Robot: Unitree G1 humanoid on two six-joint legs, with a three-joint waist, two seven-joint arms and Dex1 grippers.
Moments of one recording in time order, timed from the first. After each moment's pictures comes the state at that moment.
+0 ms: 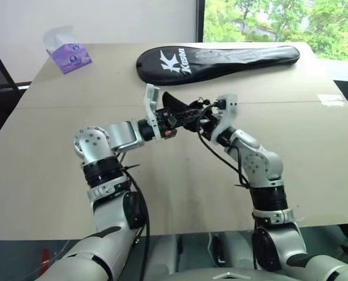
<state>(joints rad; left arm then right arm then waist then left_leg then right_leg) -0.85 0.15 0.65 0.17 -0.97 1.61 -0.31 -0.59 0.08 -0.01 -0.03 0.44 0.71 0.34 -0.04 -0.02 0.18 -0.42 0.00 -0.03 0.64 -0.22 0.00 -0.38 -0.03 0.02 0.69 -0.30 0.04</state>
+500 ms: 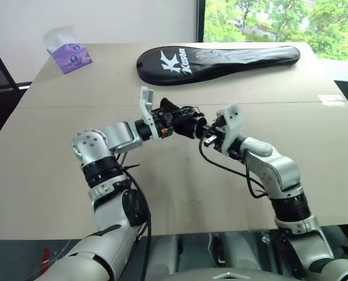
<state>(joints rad) -0.85 0.15 0.70 0.21 -0.97 1.61 -0.24 -0.50 -0.21 0.18 -0.20 0.33 0.73 0.42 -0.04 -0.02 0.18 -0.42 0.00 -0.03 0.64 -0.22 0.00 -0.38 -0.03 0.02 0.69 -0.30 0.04</state>
